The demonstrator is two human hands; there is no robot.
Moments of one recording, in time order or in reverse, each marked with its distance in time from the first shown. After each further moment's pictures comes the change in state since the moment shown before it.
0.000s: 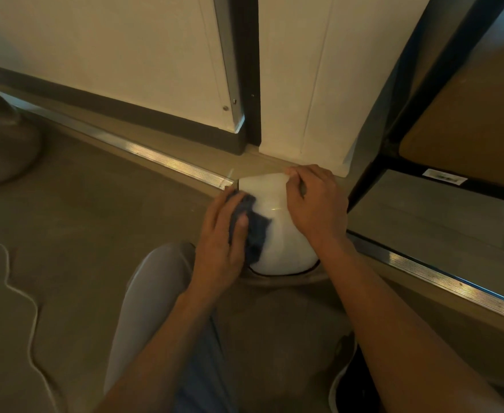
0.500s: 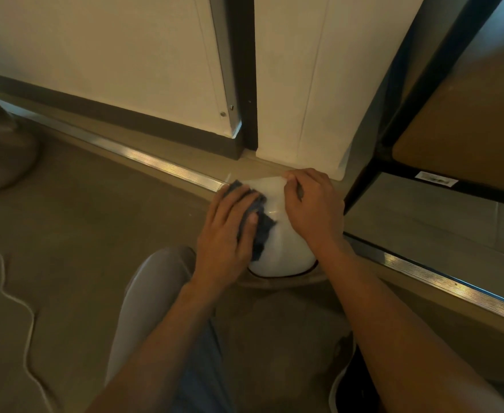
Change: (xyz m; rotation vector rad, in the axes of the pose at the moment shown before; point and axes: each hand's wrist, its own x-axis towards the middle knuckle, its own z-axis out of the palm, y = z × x) left_hand 0.018 0.005 0.000 0.199 0.000 0.194; right_hand 0.000 0.001 0.001 -0.015 0.009 0.005
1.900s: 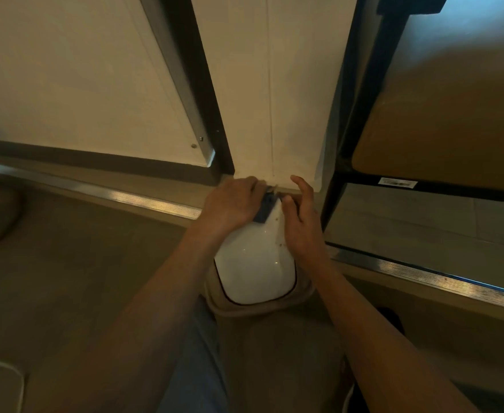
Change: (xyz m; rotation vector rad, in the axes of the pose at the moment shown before) left_hand 0.136 0.030 0.029 0.301 -0.551 -0.120; right_hand -0.005 0.023 -0.002 0.650 -0.005 0.339
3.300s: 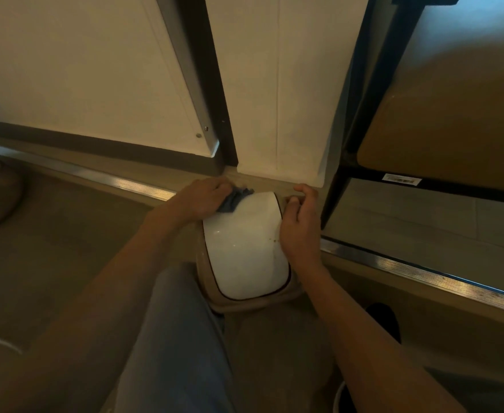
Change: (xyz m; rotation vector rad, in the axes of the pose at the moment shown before) left_hand -0.014 -0.065 -0.020 -0.126 -0.214 -0.063; right_hand -0.018 -0.003 0.012 -0.111 0.164 0.011
